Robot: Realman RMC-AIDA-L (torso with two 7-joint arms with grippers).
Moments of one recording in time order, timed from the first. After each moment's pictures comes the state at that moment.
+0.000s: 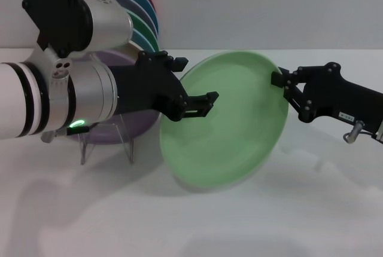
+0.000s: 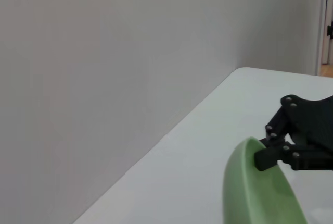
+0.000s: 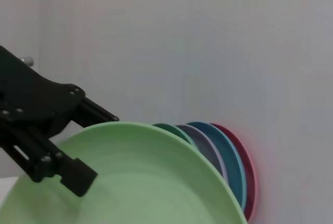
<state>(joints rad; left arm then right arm) -0.25 -2.07 -1.45 -1.80 2.29 -0.98 0.77 0.36 2.08 2.11 0.75 -1.40 1.30 -2.15</state>
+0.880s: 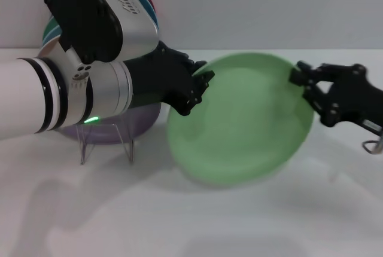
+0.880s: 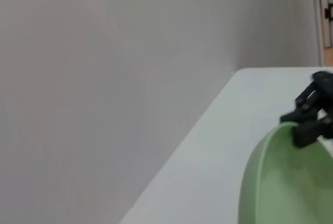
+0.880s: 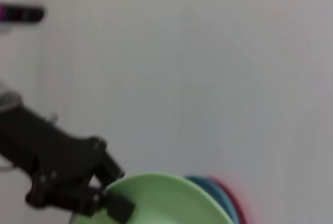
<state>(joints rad) -0.26 -2.07 -1.39 -1.81 2.35 -0.91 0.84 0.28 2.08 2.11 0.72 -1.24 1.44 -2.21</state>
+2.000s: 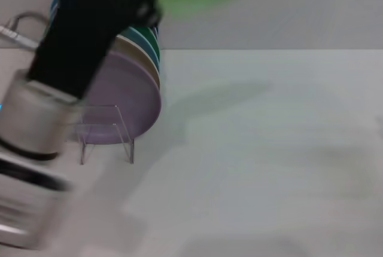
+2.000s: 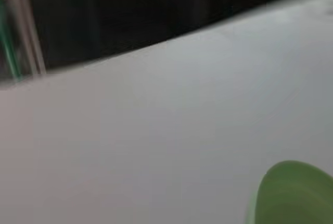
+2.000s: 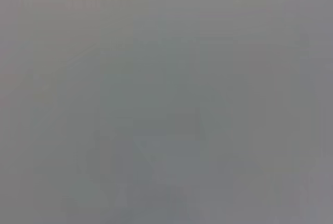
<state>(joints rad) -0.27 -1.99 -0.96 -0.97 2.88 1.38 0.54 0.17 2.09 2.30 0.34 -0.72 1.59 -2.21</state>
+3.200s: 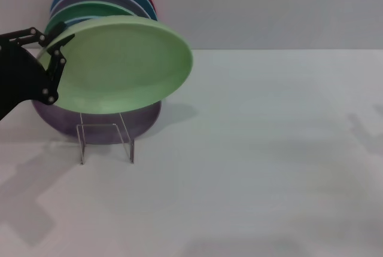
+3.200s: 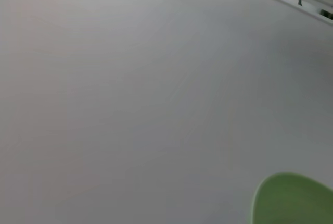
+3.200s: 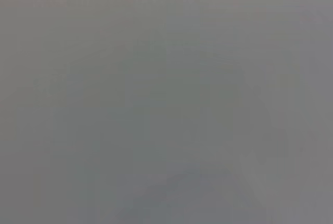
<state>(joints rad) -0.55 -1.88 -0.91 -0.04 2.89 1.79 0.31 0.22 2.08 2.26 0.33 -0.78 1.59 -2.26</state>
